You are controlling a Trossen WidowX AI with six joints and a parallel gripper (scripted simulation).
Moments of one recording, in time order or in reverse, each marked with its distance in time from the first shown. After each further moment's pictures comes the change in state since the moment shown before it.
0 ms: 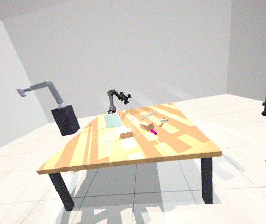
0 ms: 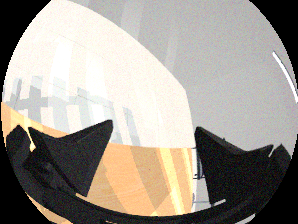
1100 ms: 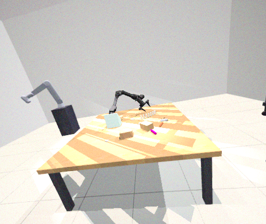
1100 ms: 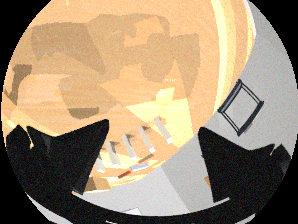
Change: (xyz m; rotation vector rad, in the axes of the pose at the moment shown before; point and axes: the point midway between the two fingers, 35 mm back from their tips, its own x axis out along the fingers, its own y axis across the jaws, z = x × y) arm -0.066 -0.142 -0.421 -0.426 0.955 0.463
